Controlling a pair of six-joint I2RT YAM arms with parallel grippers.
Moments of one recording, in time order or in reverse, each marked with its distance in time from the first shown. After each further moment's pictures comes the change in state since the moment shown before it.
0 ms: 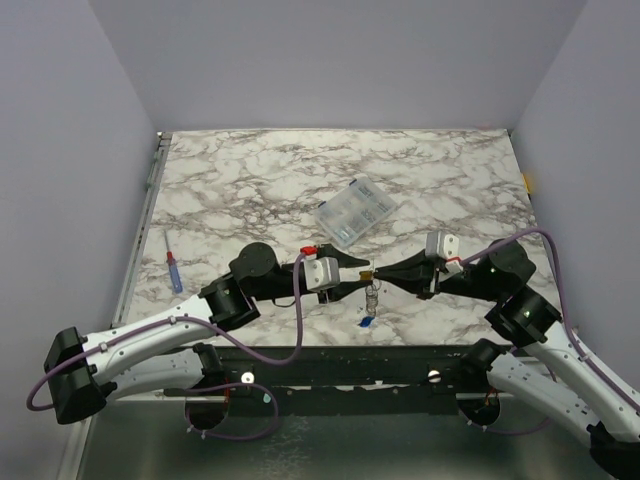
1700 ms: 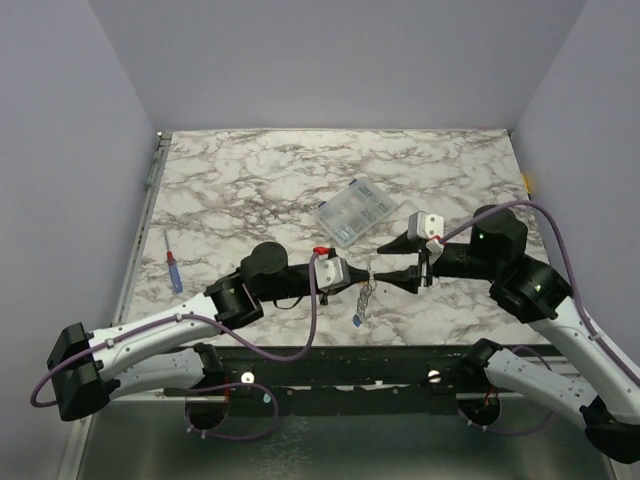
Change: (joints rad) left arm 0.000 0.020 -0.004 -0.078 -0.046 0.025; right arm 0.000 0.180 0.310 -0.373 0.015 -0.161
